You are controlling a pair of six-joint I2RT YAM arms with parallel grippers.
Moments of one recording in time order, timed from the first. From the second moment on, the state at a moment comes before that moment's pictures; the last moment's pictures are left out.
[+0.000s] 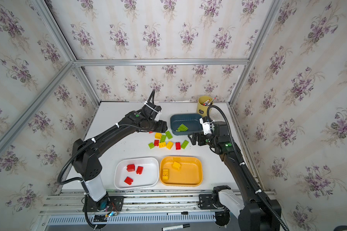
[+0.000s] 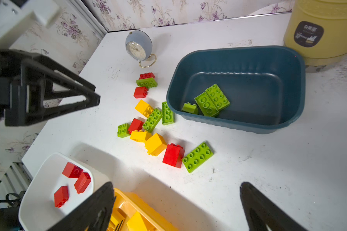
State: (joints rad) left arm -0.64 1.79 1.61 -0.83 0.04 -0.37; right arm 0.09 1.04 0.82 -0.46 -0.48 0.10
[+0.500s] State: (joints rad) left arm -0.64 1.80 1.37 -0.85 0.02 0.23; right arm 0.09 1.06 0.81 -0.47 -0.56 0.10
